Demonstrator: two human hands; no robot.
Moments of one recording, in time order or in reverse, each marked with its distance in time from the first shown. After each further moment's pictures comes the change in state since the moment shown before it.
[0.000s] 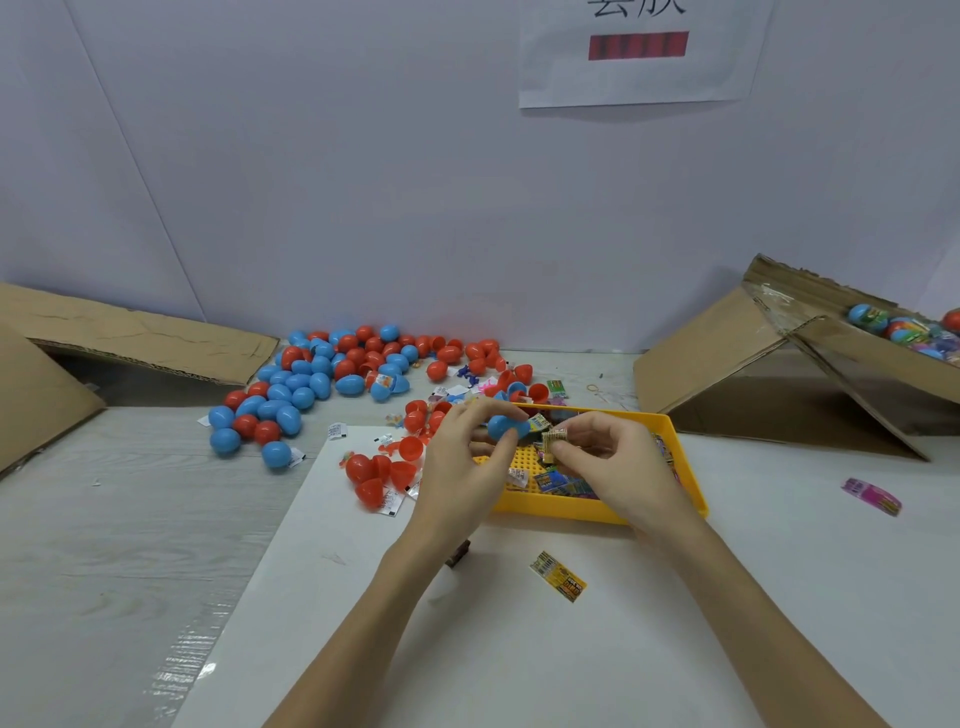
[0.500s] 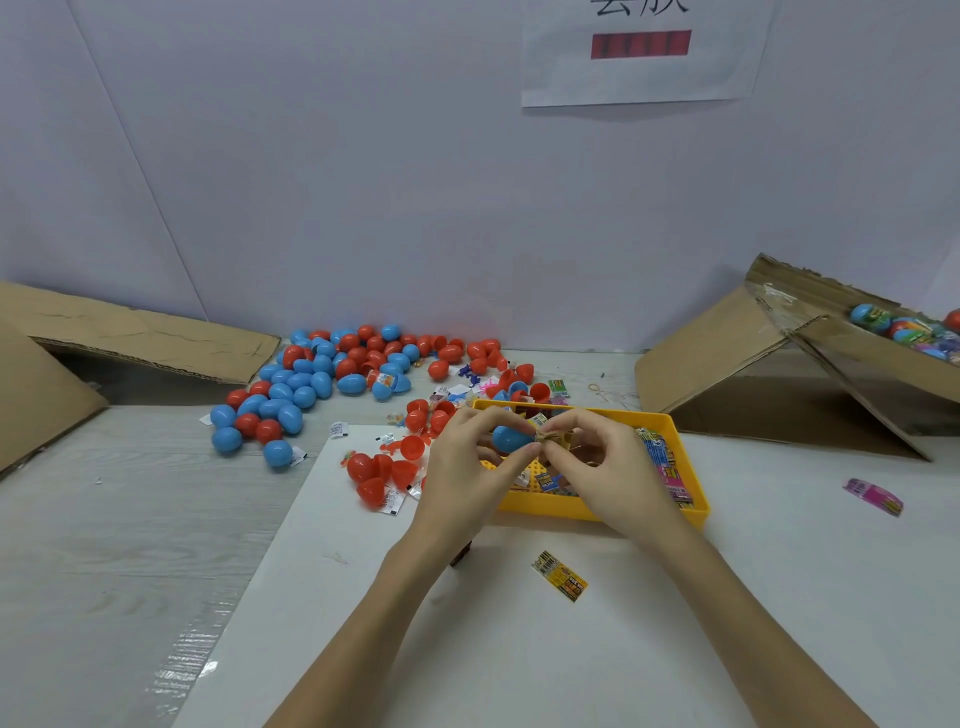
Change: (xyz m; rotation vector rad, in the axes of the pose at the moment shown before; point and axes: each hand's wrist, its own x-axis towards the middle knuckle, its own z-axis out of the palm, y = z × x) left_hand -0.002 -0.001 -0.001 0.100 -0.048 0.036; right_hand -0.005 -0.003 0.008 -0.119 -0.026 -0.144
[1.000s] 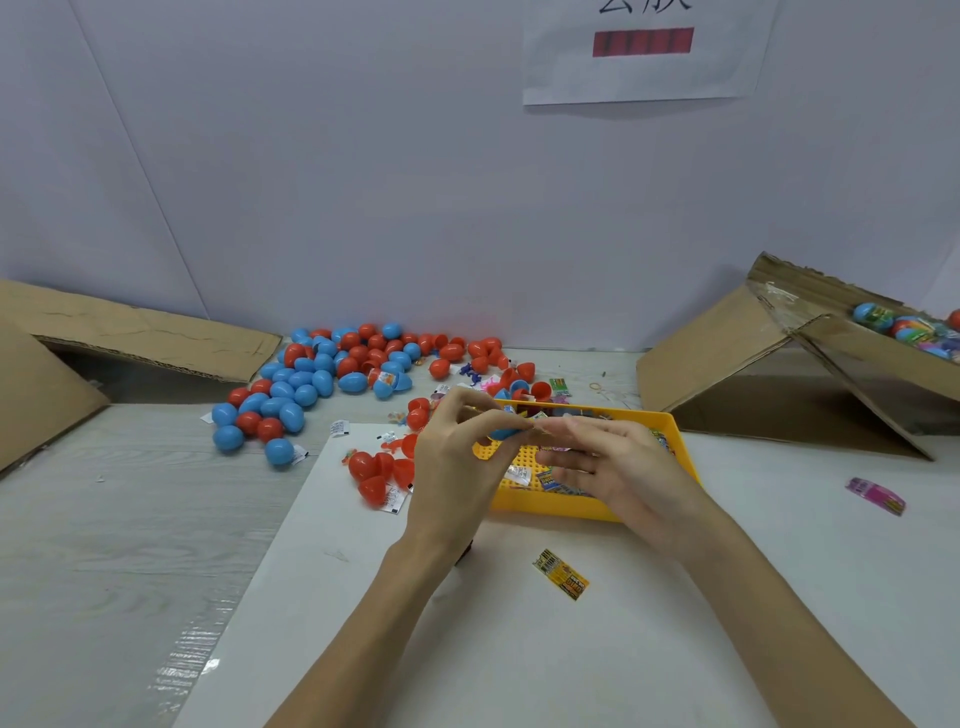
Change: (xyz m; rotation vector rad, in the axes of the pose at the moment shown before) left_hand 0.000 -0.006 -0.004 0.191 0.234 0.289; right_hand 0.000 -0.012 -0.016 0.703 -0.230 0.323
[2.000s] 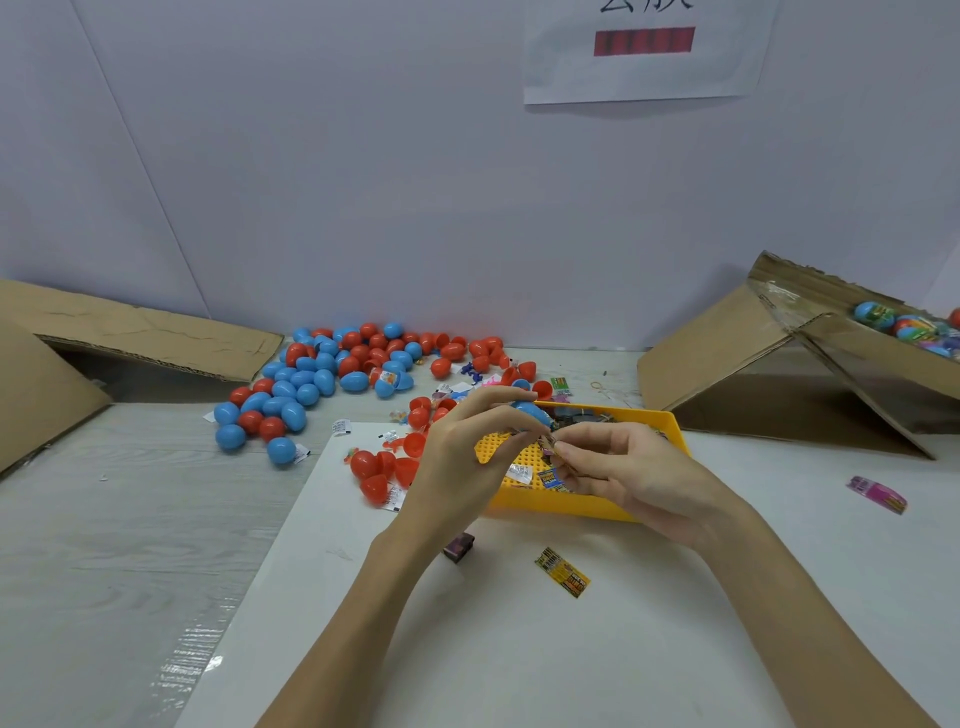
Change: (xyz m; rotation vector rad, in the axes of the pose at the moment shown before) left_hand 0.009 0.002 -0.009 -0.149 -0.217 0.104; right_hand -0.001 -0.001 -0.017 -0.084 -0.096 0.056
